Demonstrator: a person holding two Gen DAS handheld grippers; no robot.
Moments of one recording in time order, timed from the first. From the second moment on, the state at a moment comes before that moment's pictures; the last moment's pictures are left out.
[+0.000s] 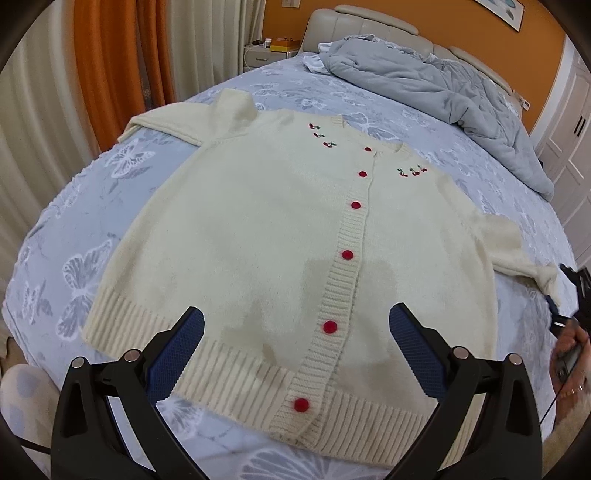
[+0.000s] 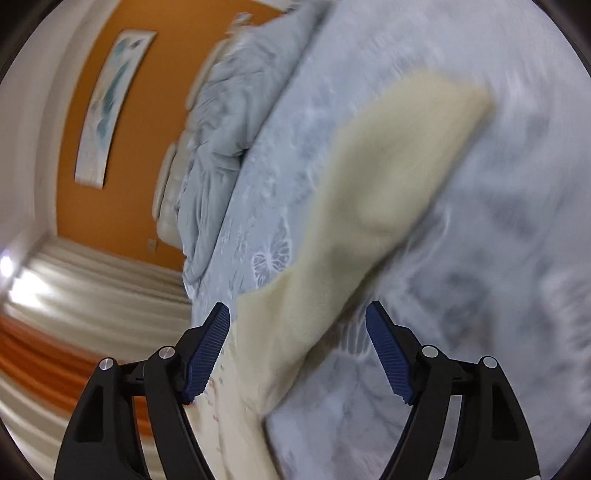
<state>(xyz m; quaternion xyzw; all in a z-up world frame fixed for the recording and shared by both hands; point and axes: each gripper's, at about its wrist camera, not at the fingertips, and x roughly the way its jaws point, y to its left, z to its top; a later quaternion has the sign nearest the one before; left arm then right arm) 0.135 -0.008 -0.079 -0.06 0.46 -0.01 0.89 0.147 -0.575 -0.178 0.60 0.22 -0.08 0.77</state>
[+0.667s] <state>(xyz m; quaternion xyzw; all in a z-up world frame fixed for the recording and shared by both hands) 0.157 0.019 -0.085 -0.10 0.45 0.00 0.89 0.289 -0.350 -0.015 0.28 0.24 0.16 0.92</state>
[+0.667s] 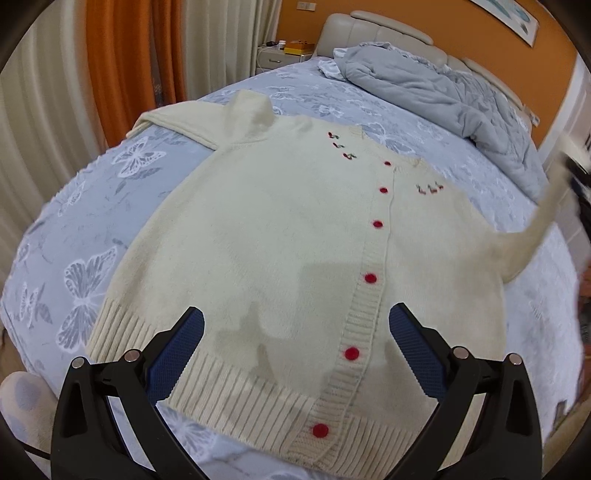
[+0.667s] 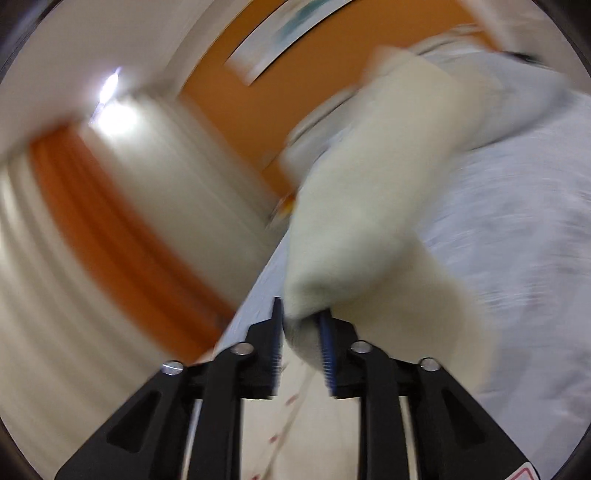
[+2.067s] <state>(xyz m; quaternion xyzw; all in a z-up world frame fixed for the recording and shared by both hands) 0.351 -0.030 -0.143 -0.14 0.45 -0.09 0.88 0.196 -0.392 -0.122 0.19 0.42 -0.09 0.88</state>
